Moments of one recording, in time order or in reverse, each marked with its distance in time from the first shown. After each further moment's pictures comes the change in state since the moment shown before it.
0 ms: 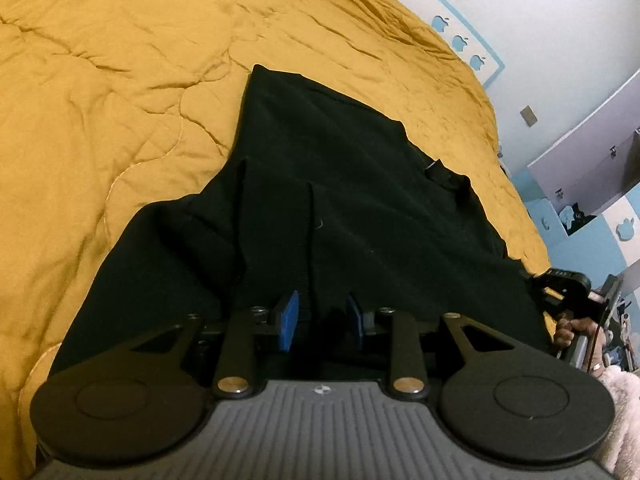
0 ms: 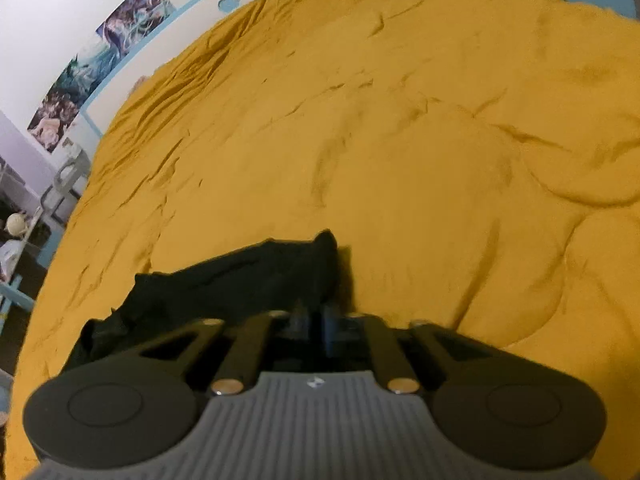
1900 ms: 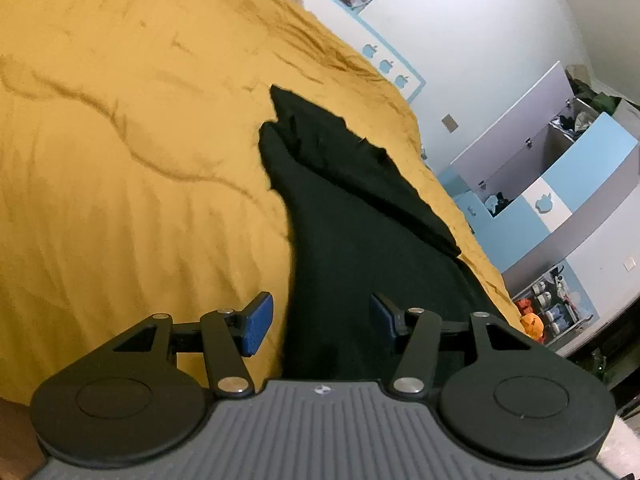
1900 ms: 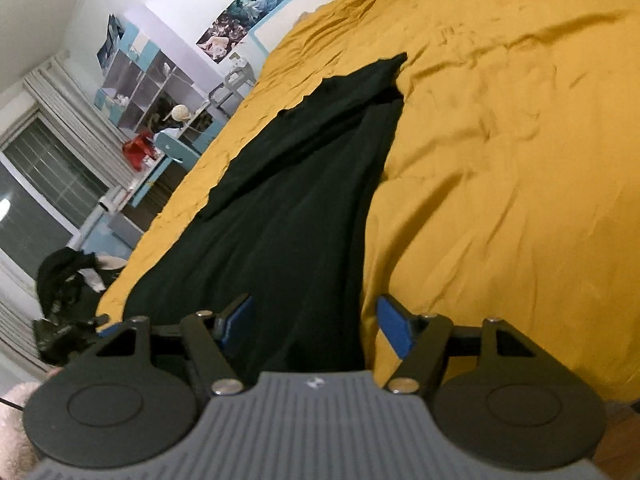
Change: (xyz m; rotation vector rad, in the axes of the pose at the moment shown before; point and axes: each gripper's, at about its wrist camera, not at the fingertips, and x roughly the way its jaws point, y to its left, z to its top) left arm -0.239 0.093 -0.168 0.071 -0.084 -0.192; right arm -0.375 -0.182 -0.250 -0.183 0.234 0.480
